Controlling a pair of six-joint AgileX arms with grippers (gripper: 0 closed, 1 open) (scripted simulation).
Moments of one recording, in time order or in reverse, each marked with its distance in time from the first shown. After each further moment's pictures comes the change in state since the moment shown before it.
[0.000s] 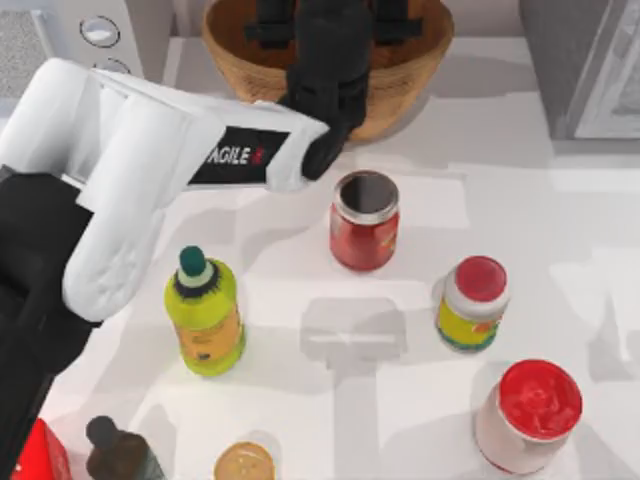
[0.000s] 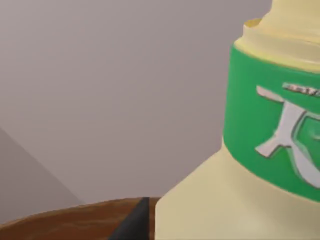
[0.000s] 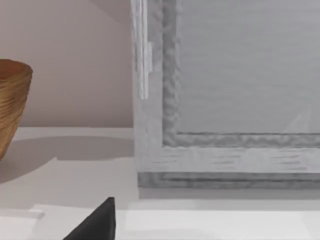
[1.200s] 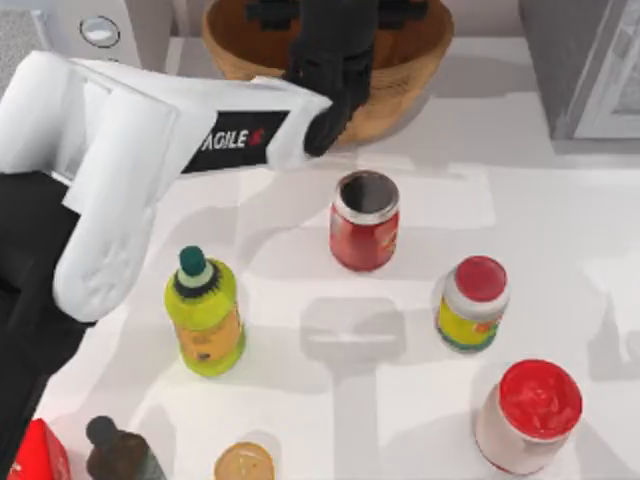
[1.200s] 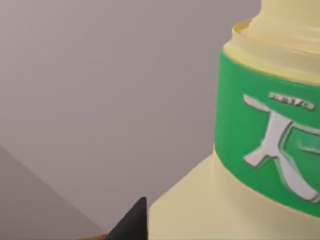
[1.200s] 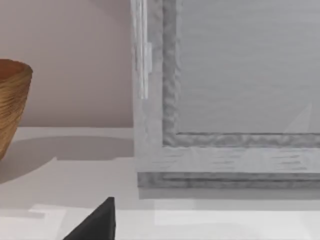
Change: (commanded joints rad) left arm -0.012 -0.050 0.059 -0.117 0.002 0.001; right arm 0.000 0.000 0.000 0.000 0.000 0.000
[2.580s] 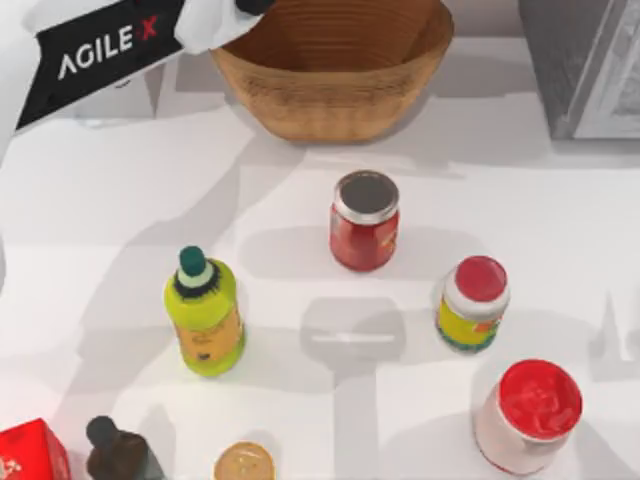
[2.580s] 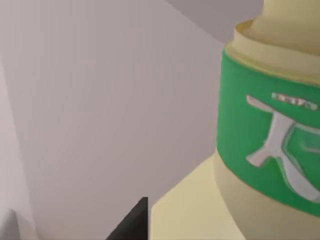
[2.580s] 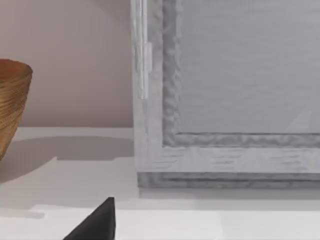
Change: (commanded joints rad) left arm 0.052 -0.340 0.040 -0.397 0.048 0.005; right arm 0.000 0.000 0.000 0.000 0.000 0.000
